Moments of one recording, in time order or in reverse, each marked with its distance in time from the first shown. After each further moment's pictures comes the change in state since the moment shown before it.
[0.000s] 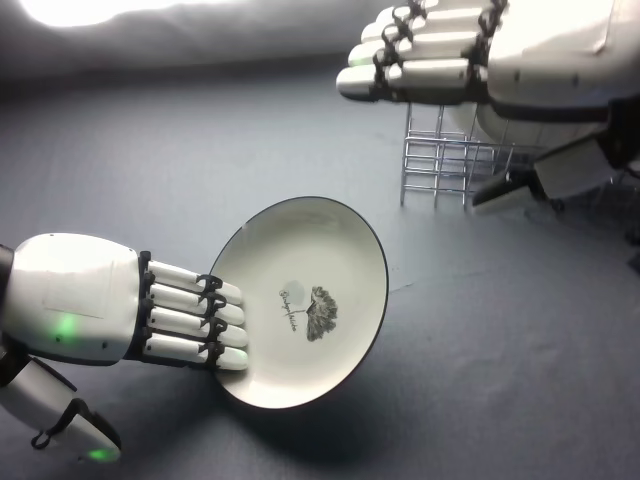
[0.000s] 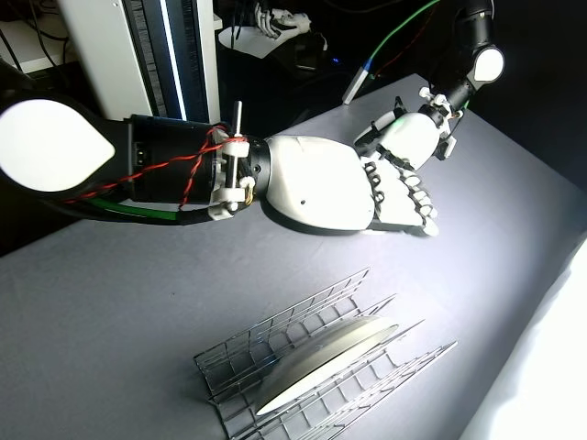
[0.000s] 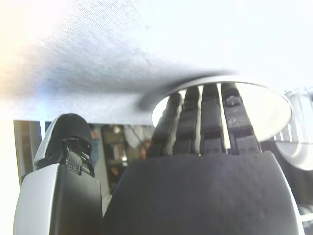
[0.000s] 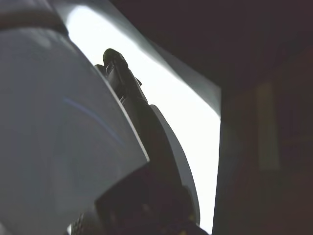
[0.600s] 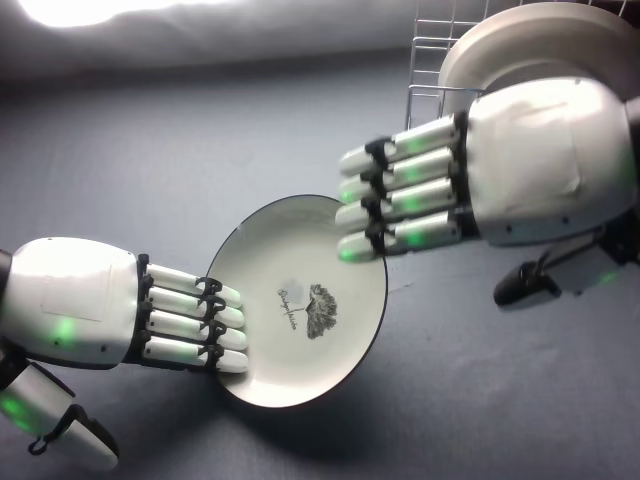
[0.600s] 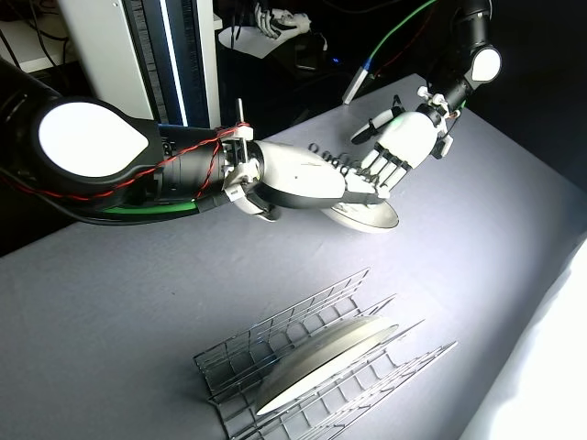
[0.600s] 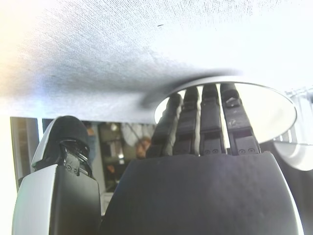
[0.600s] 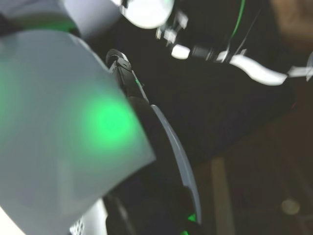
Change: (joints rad) left arm 0.026 0.005 -0.012 -0.023 0.005 -0.002; right arm -0.058 -0.050 -0.006 -0.352 0.105 -0.010
